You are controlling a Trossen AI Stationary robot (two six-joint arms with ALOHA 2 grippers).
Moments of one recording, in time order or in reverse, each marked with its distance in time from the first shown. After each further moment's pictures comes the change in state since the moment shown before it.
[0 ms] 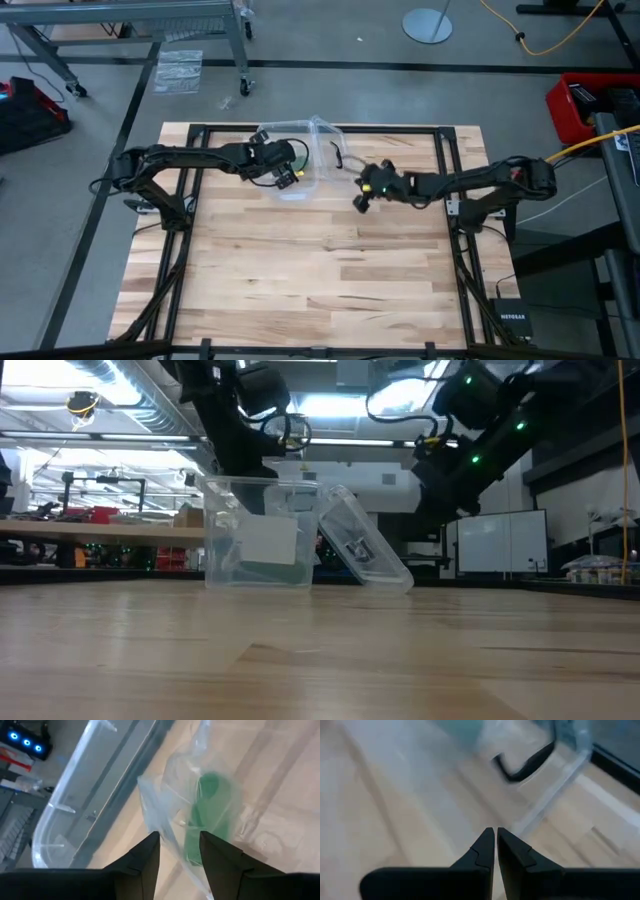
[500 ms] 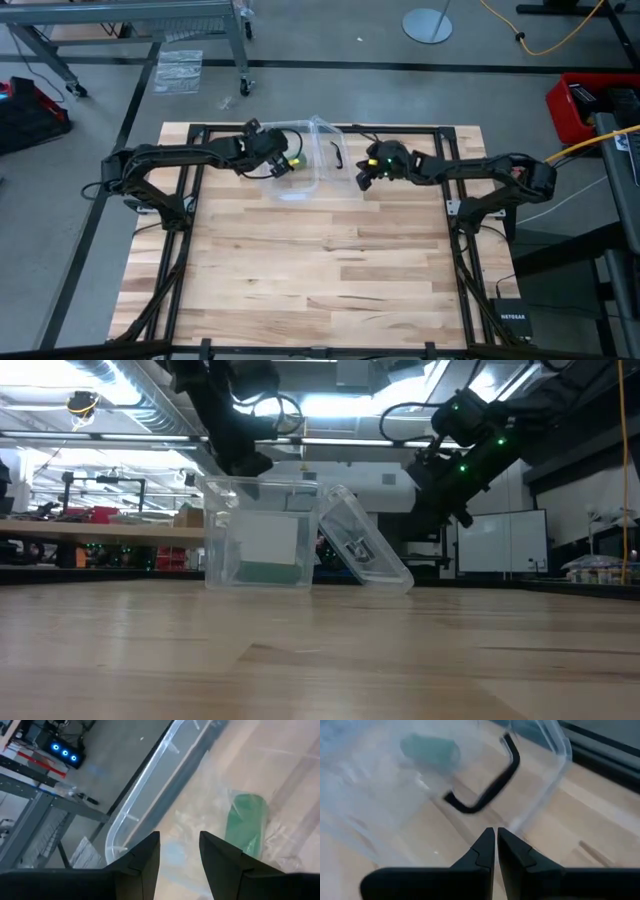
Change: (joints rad) left arm 0.038 -0.082 0.000 0.020 -0.104 0.068; right arm -0.280 0.000 -0.001 0.090 -0.281 0.003
